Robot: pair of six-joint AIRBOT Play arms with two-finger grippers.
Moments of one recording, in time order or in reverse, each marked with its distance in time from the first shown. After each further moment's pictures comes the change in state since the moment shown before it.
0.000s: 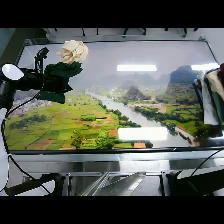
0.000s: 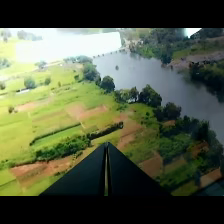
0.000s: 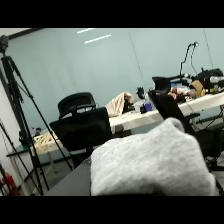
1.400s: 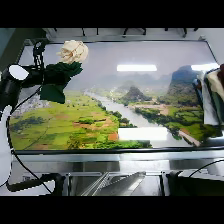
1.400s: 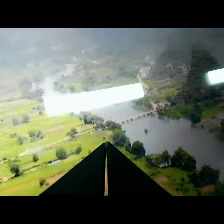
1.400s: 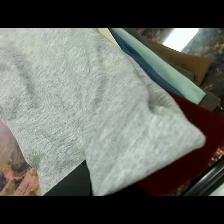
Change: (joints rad) left arm 0.000 -0.063 0.000 0.000 0.257 0.123; right arm -0.196 0.296 -0.101 -1.352 0.802 1.212
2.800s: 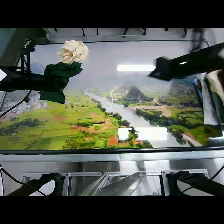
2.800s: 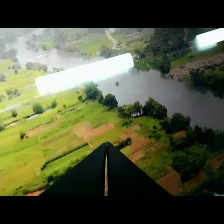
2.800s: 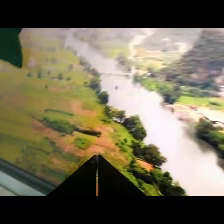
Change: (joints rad) left arm 0.033 0.204 0.000 0.000 -0.304 0.007; right arm 1.386 0.214 -0.261 0.010 -0.263 0.151
